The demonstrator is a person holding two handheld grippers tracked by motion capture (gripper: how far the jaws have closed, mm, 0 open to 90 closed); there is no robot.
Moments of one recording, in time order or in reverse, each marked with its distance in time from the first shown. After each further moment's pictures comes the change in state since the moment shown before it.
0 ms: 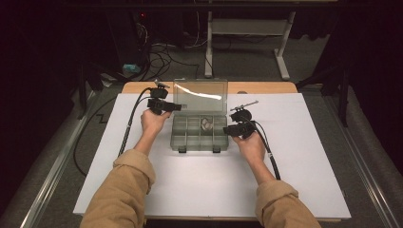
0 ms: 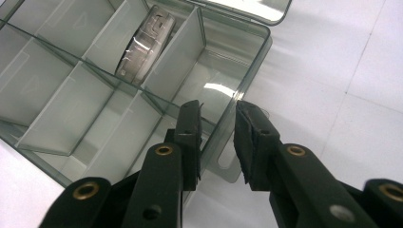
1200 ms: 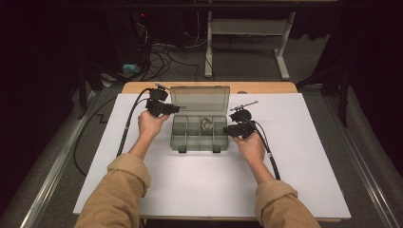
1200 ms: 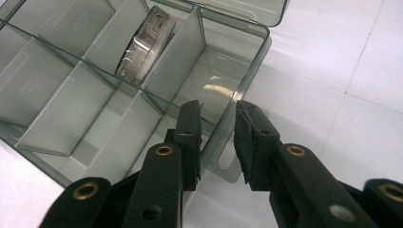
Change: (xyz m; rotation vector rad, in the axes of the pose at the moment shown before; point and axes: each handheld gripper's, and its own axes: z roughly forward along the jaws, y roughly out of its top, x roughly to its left) left arm -0.007 -0.008 -0.017 0.001 0.005 0.103; right arm 0.001 0.000 0.000 -0.001 -0.006 0.000
